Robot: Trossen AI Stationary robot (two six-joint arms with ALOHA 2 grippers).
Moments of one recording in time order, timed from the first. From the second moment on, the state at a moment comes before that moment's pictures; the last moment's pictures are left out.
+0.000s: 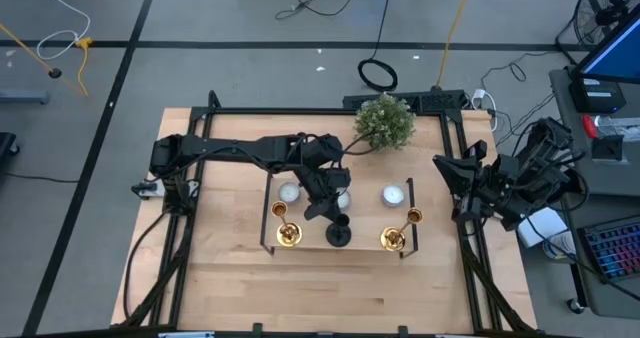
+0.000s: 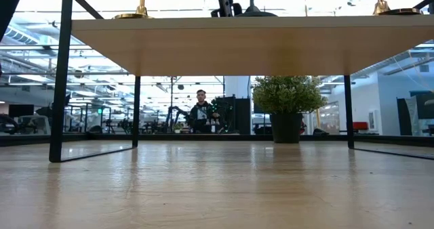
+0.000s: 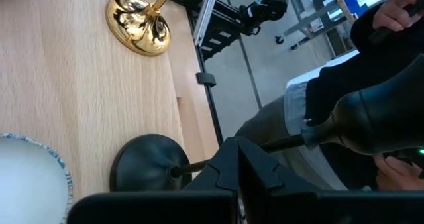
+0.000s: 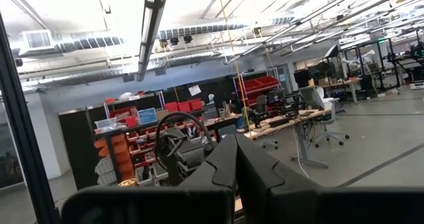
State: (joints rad) left arm 0.06 1.85 1.63 -0.48 0.83 -0.32; right arm 0.84 0.86 0.82 0.92 1.16 -0.52
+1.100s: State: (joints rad) left arm 0.06 1.85 1.63 -0.50 0.84 -0.31; right arm 0.84 0.86 0.82 0.92 1.16 -0.54
